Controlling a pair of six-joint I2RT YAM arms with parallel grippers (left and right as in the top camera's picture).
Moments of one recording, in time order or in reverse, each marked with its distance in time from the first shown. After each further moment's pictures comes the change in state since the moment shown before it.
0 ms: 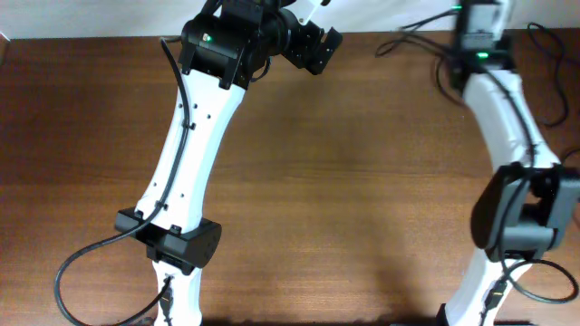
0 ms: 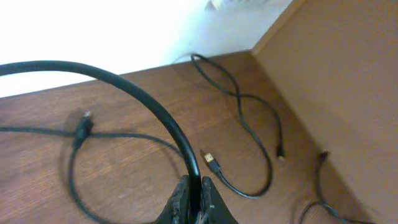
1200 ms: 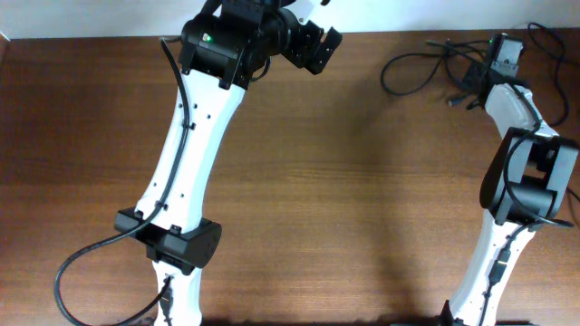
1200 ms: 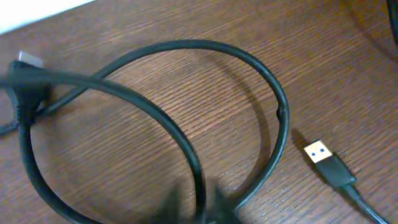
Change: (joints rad) left arm 0.000 0.000 0.000 0.002 -0.005 0.000; right arm -0.178 0.322 0.034 0.164 -0.428 0.157
